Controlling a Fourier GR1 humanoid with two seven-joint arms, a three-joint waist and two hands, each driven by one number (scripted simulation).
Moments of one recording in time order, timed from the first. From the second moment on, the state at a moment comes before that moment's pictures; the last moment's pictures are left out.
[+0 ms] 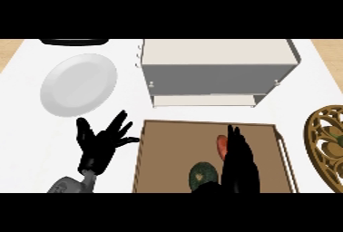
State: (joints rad) left arm -0.11 0.30 -0.43 -1.37 0.53 0.22 0.18; right arm 0.05 -0.01 0.60 -1.80 1.08 -0.14 1.10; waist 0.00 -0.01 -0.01
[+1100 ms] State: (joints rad) left arm -0.15 0.34 -0.41 -1.33 0.54 0.23 0.18; right arm -0.23 0.00 0.82 -1.66 0.83 0.00 0.94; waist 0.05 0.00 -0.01
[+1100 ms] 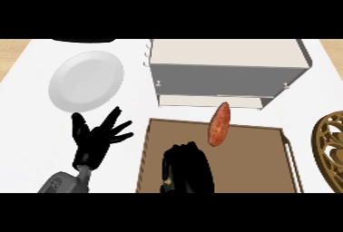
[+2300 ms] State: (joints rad) left arm -0.08 0.45 -0.28 -1.31 0.52 0.23 0.14; right arm -0.92 -0.02 0.47 -2.01 0.81 0.15 1.18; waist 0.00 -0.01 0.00
